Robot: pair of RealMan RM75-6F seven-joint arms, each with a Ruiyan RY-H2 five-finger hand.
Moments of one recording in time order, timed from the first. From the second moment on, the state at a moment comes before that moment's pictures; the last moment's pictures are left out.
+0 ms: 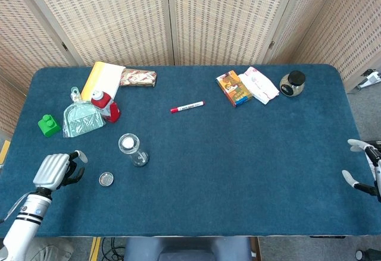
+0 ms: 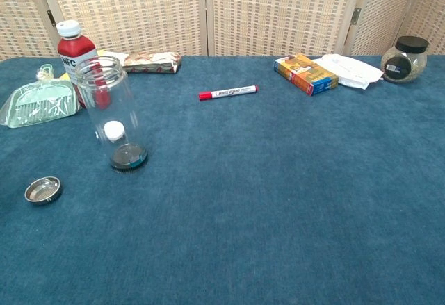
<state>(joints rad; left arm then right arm) -0.35 -1.14 -0.12 -1.71 1.28 1.11 0.06 0.05 -0.92 0.11 -1.70 -1.43 1.47 0.25</state>
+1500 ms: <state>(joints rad) -0.47 -1.38 -0.07 -1.52 1.13 0.95 0.16 0.04 -0.93 0.10 -1.68 -1.43 1.47 0.26</state>
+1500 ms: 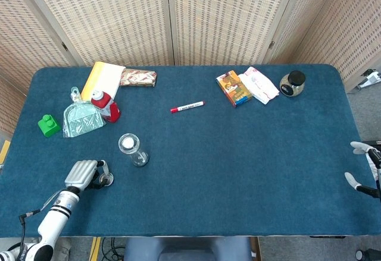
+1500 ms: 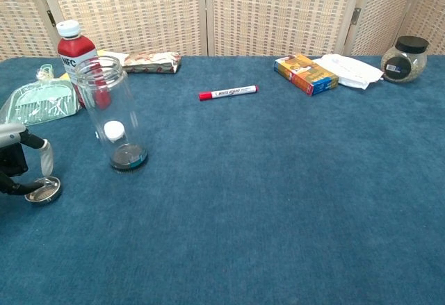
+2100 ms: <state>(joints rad) -0.48 -1.41 -0.07 -1.49 1.10 0.94 0.17 0.03 -0.93 0.10 -1.68 -1.42 1.47 0.27</state>
